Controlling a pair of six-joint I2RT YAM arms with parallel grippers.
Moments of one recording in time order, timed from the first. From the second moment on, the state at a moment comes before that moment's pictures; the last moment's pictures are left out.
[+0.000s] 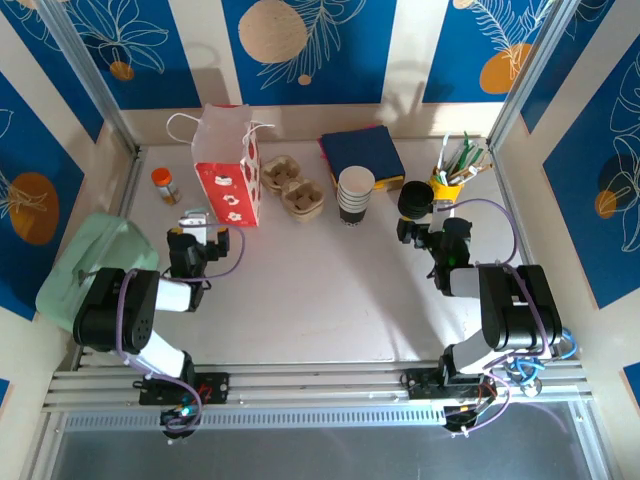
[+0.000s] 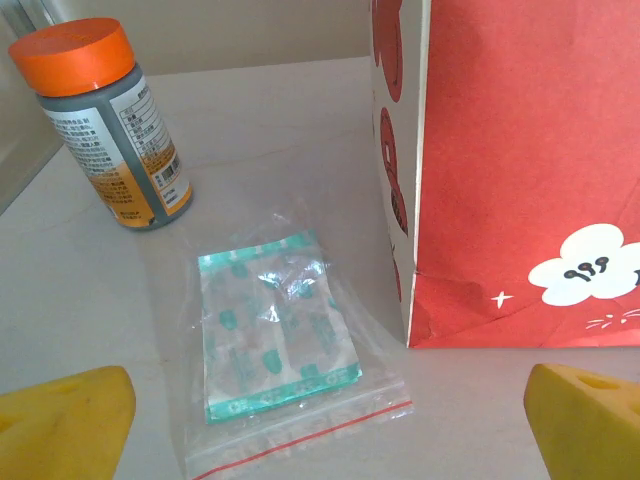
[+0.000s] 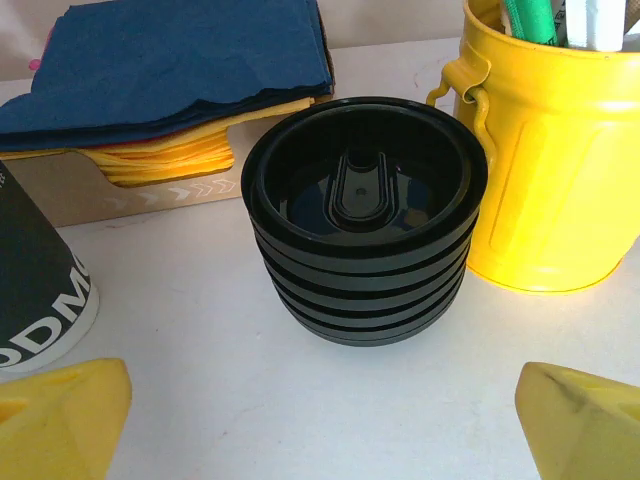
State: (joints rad) left arm -0.08 1.56 0.34 0.89 -0.16 0.03; right arm 0.01 1.52 0.42 0.71 -0.12 0.09
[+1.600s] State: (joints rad) left arm -0.08 0.92 0.45 0.28 -0.21 -0.15; right arm -0.09 1.04 0.63 0.07 -0.22 0.31
